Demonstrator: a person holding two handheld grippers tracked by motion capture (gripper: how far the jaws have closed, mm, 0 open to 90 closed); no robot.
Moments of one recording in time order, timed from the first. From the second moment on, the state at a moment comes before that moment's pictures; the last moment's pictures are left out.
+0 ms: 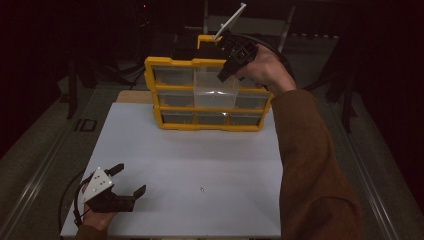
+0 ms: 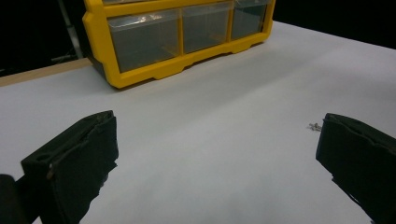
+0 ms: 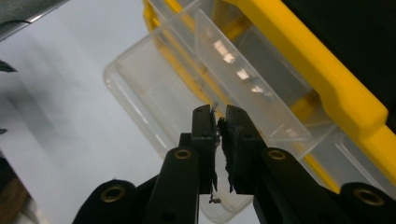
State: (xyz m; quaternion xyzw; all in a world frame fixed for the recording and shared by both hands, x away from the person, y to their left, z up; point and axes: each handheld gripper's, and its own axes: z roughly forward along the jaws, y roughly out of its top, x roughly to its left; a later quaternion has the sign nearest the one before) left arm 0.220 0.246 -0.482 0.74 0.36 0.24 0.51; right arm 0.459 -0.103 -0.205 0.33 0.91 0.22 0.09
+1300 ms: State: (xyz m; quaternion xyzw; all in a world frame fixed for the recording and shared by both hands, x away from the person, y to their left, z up) left arm 0.220 0.245 -0.482 0.74 0.36 0.24 0.51; right arm 0.436 -0.111 -0.221 0.32 0.91 0.23 0.12
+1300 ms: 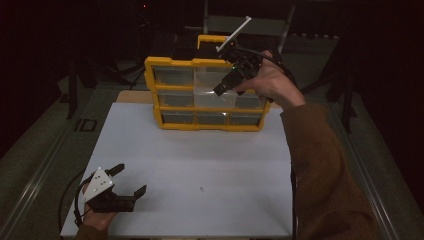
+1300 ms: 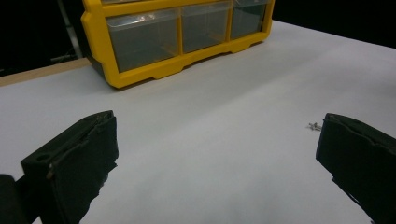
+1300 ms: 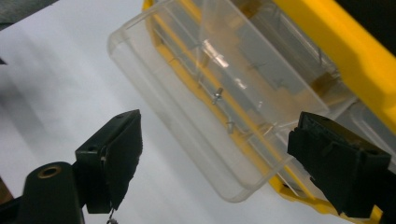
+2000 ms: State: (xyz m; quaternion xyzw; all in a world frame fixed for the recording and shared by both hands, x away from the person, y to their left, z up) left arm 0.221 0.245 -0.483 0.75 0.36 0.24 0.51; right arm 0.404 -0.106 -0.222 0.27 0.92 0.24 0.11
